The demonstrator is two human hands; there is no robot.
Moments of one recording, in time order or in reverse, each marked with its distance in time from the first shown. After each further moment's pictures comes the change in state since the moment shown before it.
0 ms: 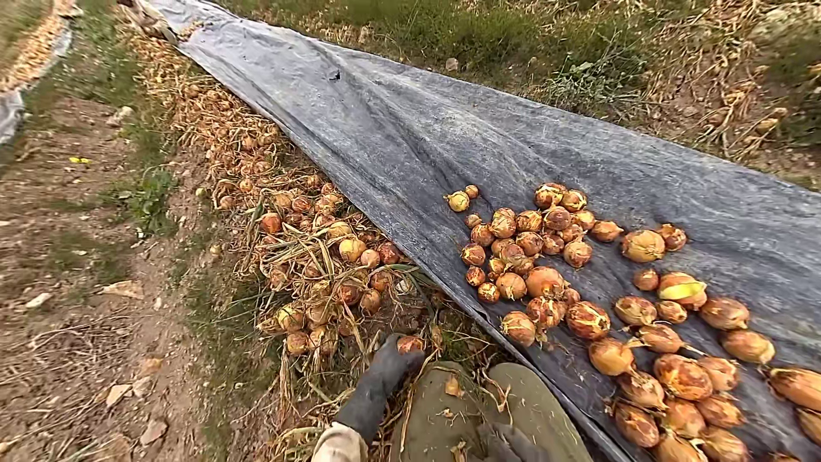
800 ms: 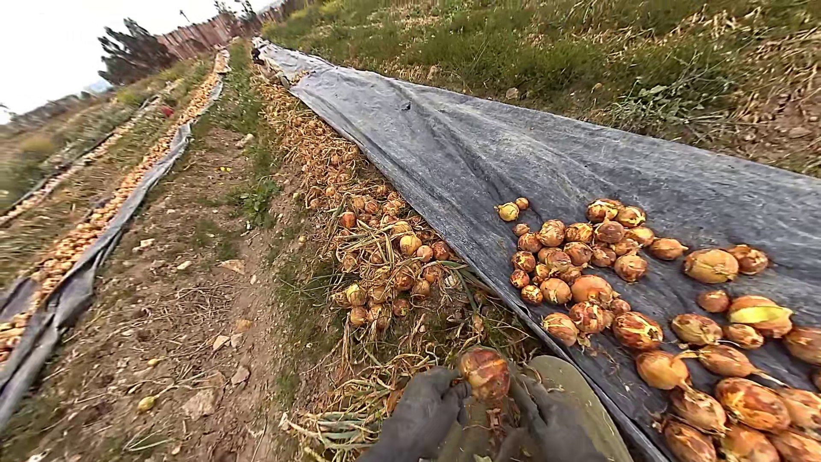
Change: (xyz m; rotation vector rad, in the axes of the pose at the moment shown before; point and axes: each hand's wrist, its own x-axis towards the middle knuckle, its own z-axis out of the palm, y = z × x) left_hand -0.259 0.050 -0.025 0.092 0.008 0.279; right_hand 0.005 -0.023 0.007 -0.099 0.118 -0.093
